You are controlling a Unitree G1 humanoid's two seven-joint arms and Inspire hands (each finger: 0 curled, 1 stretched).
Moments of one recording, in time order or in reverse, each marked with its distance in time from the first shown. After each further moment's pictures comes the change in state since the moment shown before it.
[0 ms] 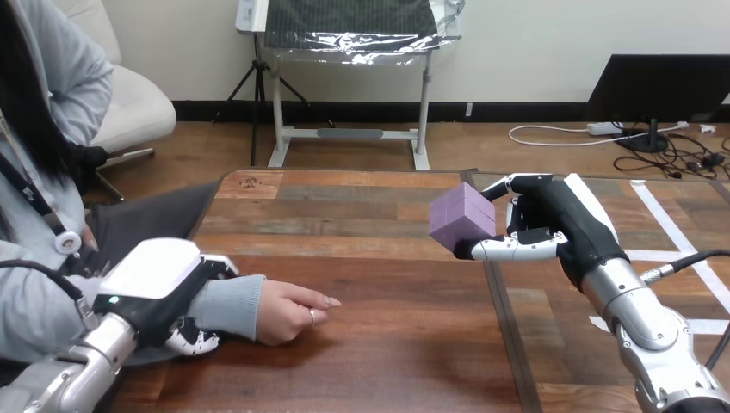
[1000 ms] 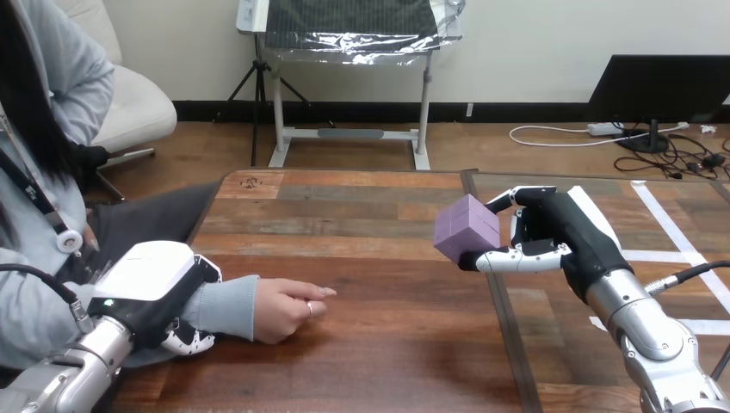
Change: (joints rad) left arm -0.018 -0.001 -0.028 0.064 -0.019 -0.025 0.035; right arm 0.037 -0.006 -0.008 -0.024 -0.001 0.023 0.013
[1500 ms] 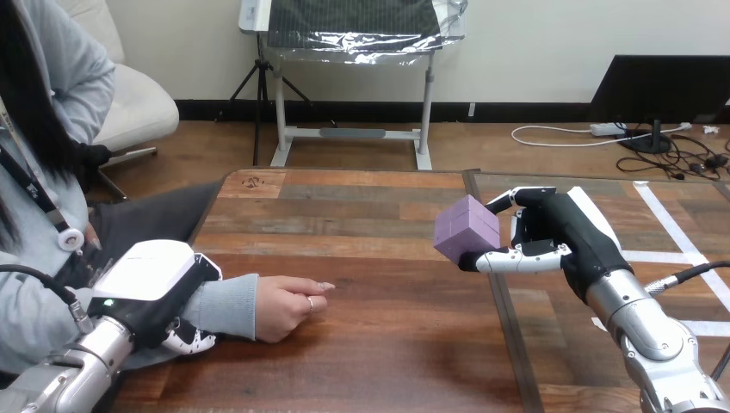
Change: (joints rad) left arm 0.000 0.000 0.000 0.003 -0.001 -0.016 0.016; right arm 0.001 0.000 0.000 -0.001 -0.003 0.003 0.000
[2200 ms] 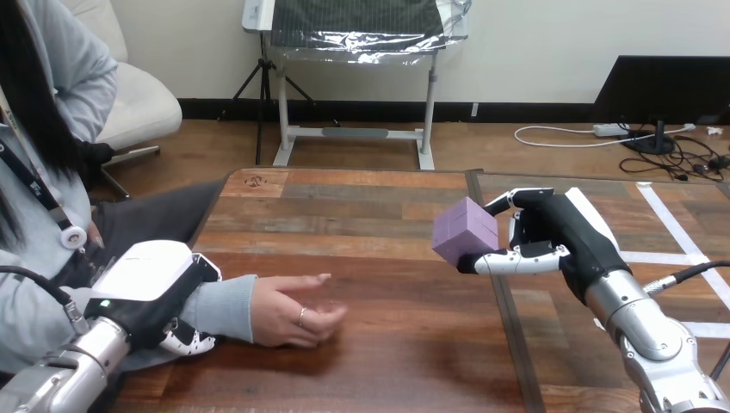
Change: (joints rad) left arm 0.005 0.011 0.000 0.000 -0.030 -0.036 -0.012; right arm 0.000 0.000 0.002 0.001 -0.007 0.002 0.005
